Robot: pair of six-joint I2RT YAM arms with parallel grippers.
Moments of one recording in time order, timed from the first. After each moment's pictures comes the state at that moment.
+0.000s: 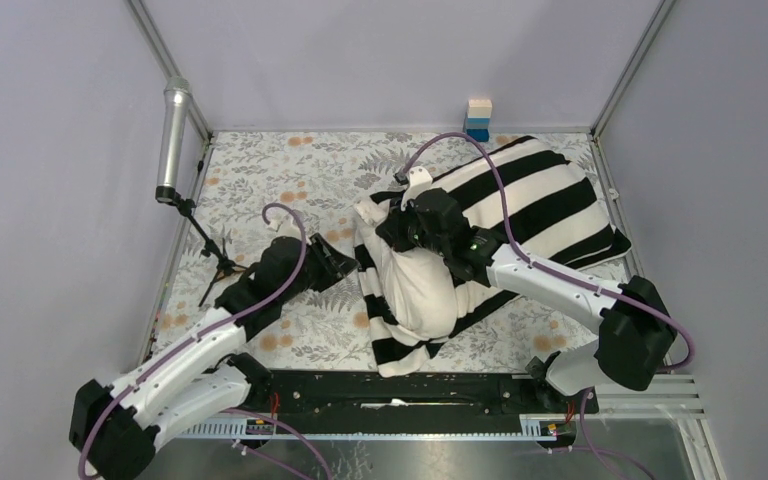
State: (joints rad) left arm -0.63 0.81 0.56 -0.23 -0.03 -1.02; right arm 0.85 1.45 1.07 -0.04 0.05 0.41
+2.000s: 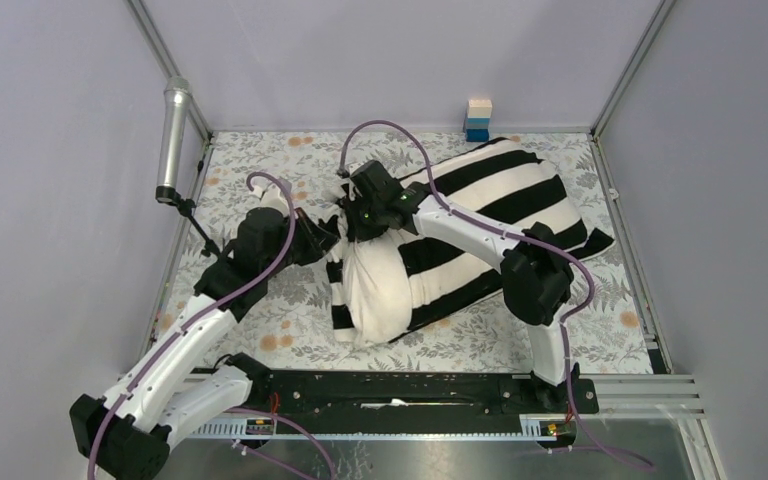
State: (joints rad) left arm -0.49 0.89 0.81 -0.37 0.04 -0.75; right arm 0.84 2.01 1.68 -0.51 -0.13 0.35
